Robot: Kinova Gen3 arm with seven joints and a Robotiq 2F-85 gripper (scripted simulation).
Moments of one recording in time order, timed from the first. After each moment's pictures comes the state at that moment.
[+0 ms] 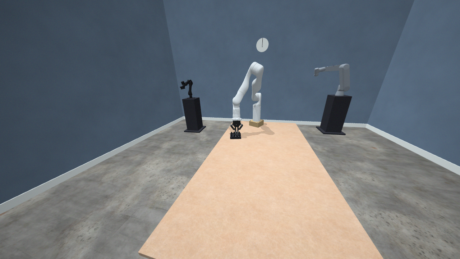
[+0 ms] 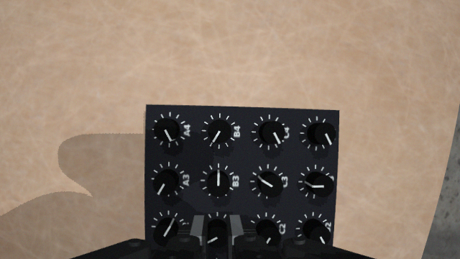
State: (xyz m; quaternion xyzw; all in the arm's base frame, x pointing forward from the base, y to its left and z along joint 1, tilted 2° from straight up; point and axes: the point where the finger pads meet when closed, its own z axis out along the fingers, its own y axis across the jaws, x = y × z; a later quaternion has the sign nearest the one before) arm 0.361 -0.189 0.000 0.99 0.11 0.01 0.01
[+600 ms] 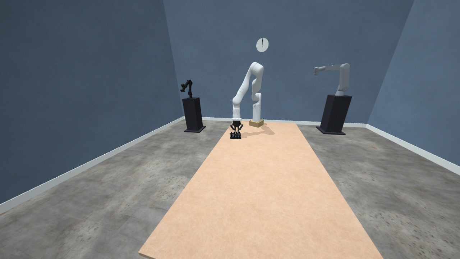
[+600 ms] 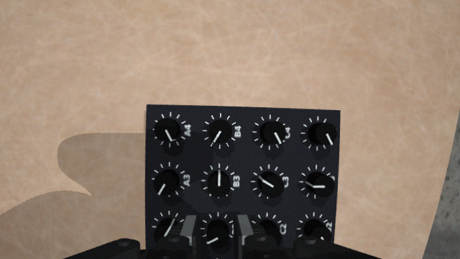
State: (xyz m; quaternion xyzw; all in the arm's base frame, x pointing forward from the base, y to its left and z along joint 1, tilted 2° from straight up) arm 0.361 -0.189 0.000 0.99 0.11 0.01 0.01
